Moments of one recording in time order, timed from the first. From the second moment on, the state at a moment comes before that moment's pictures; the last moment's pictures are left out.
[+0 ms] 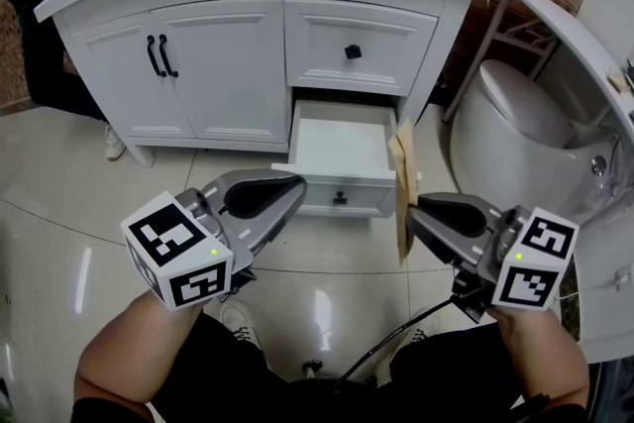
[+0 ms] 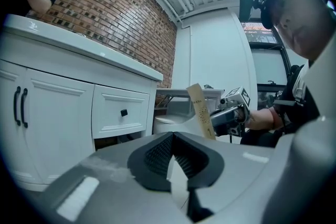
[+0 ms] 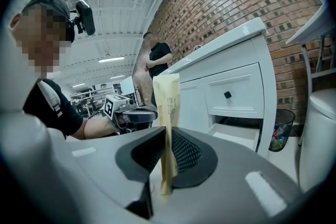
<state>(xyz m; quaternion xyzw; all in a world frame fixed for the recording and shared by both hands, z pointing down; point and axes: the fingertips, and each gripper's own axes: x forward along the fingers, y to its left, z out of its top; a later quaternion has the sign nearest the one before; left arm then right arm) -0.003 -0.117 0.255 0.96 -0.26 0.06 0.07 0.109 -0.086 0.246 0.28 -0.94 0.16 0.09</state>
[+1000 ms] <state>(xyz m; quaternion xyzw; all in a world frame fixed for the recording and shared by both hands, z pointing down) -0.005 -0.119 0.257 0.96 -0.26 0.07 0.07 0.102 -0.086 0.255 0.28 -0.94 0.16 0.10</state>
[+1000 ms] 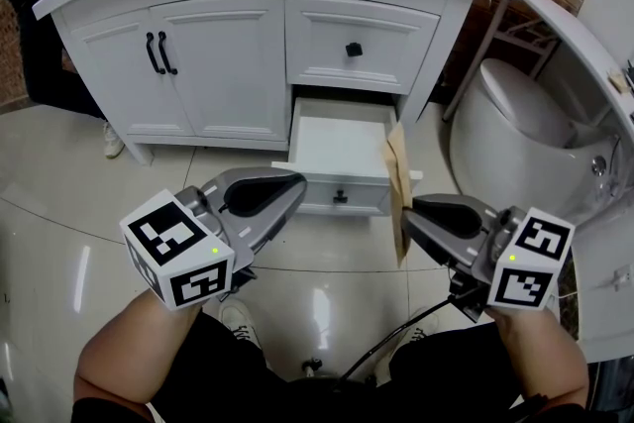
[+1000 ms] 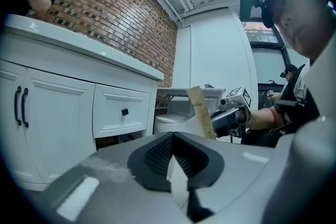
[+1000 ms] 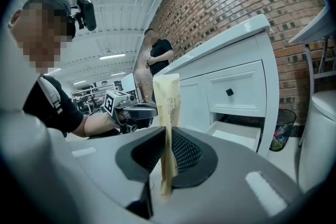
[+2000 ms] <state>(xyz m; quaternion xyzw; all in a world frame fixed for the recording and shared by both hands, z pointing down) -0.002 -0.118 0.257 0.96 -0.26 0.06 0.08 0.090 -0.094 0.250 0.29 -0.95 0.07 0.13</state>
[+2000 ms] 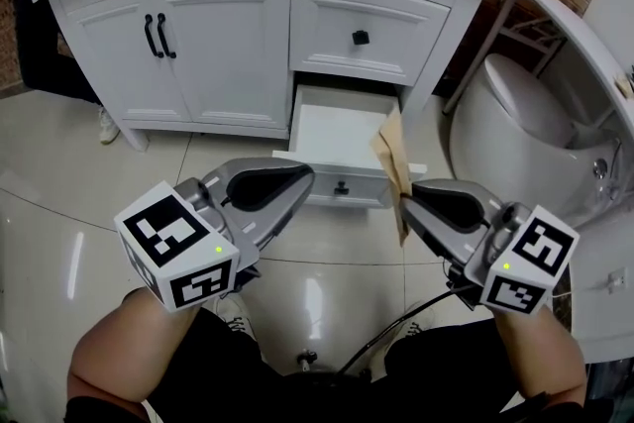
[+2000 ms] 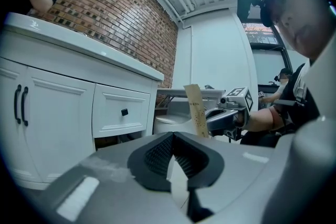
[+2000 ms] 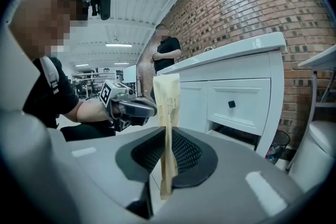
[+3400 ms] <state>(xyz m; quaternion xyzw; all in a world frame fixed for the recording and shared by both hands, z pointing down) -0.007 -0.135 0.255 0.96 -0.26 0.05 0.10 0.073 -0.317 0.311 0.34 -0.91 0.01 0.24</state>
